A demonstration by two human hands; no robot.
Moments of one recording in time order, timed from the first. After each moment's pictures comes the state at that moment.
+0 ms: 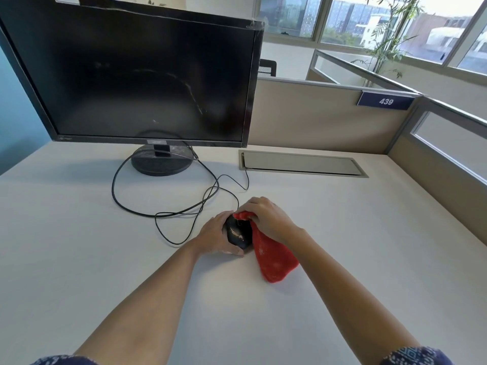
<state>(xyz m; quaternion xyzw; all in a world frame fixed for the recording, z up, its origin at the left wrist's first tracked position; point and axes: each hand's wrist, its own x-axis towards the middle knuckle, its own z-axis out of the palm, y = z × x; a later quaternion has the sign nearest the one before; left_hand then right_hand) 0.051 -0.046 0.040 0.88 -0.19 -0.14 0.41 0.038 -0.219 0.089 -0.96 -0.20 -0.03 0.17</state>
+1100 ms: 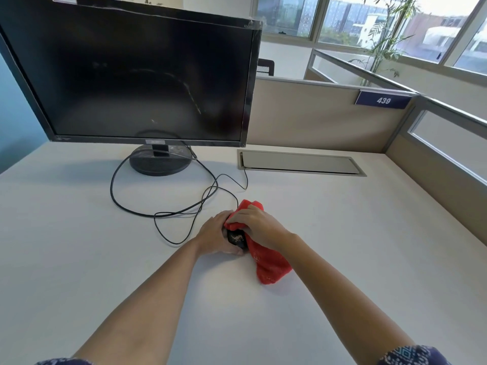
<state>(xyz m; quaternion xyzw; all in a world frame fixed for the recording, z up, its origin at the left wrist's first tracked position) 0.059 -0.045 0.028 0.89 -0.19 -0.13 0.40 0.034 -0.208 0.070 -0.95 -0.27 -0.01 0.15</state>
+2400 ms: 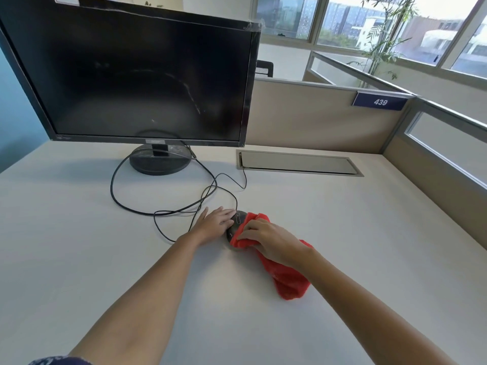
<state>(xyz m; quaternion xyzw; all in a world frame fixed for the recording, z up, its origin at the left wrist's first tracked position) 0.084 -0.045 0.019 0.93 -0.22 -0.14 0.26 -0.009 -0.229 0.074 -0.94 -0.31 -0.02 0.11</state>
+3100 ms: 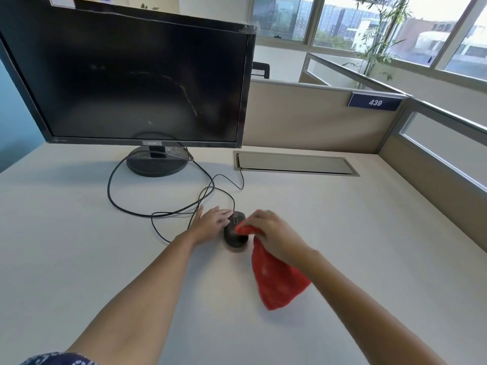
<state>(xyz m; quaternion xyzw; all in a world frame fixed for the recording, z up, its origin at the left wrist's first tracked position) 0.082 -0.044 0.026 0.93 -0.23 -0.12 0.26 -0.017 -0.228 0.092 -0.95 -0.21 -0.08 0.22</state>
